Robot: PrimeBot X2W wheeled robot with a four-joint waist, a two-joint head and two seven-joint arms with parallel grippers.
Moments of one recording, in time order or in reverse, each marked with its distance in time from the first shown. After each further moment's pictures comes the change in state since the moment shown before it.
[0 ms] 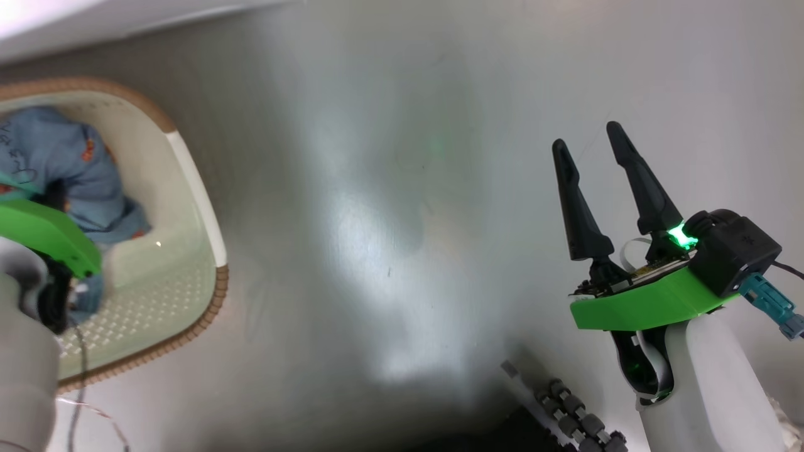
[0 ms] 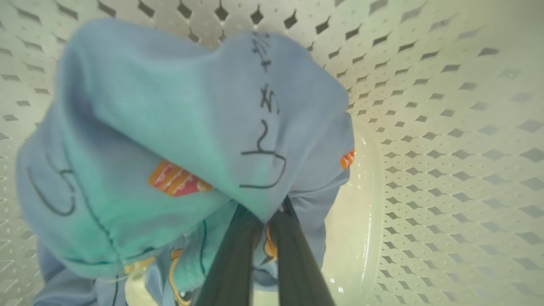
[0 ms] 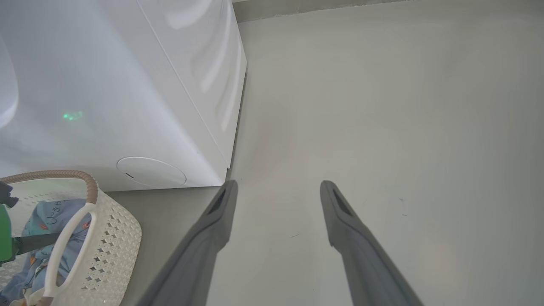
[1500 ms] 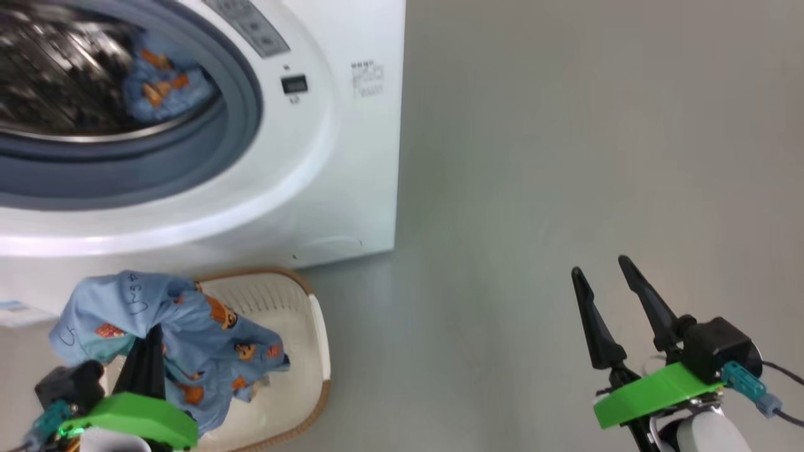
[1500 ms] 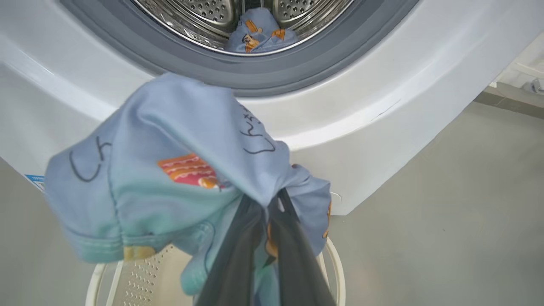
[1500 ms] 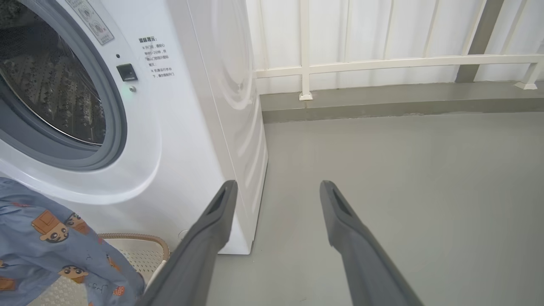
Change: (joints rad) left arm 0.694 -0.138 0.145 -0.605 0.096 0.045 -0.202; right arm 0.237 -0.030 -0.057 0.111 -0.061 0.000 0.000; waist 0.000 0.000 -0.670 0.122
